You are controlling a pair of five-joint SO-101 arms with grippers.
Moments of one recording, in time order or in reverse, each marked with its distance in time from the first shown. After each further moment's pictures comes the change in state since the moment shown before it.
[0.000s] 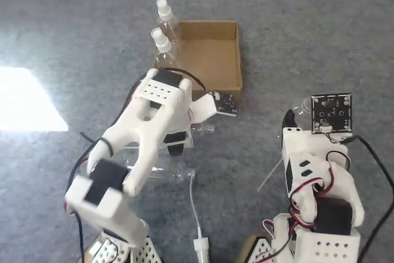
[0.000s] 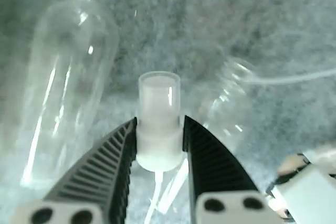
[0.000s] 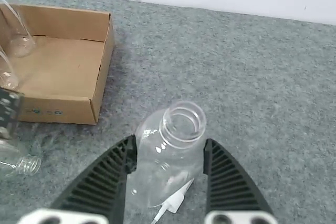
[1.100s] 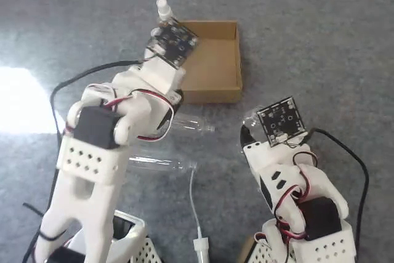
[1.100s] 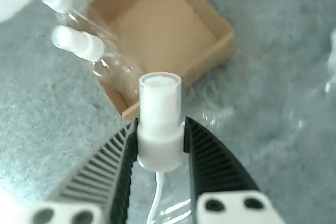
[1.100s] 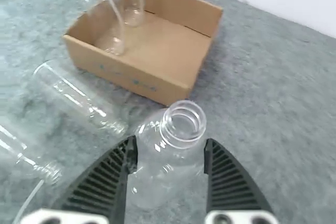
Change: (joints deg) left arm -1.3 -41.6 0.0 -10.9 41.6; right arm -22.0 0.0 0.0 4.1 2.3
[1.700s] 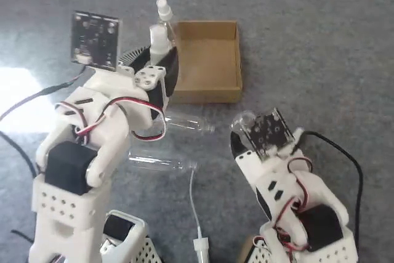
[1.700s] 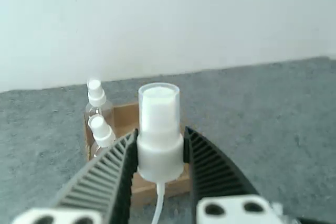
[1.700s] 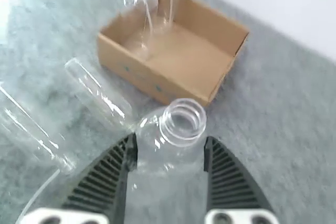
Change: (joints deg) left arm 0.0 -10.8 0.0 -14.5 24.3; right arm -5.6 -5.2 0.4 1.1 3.9
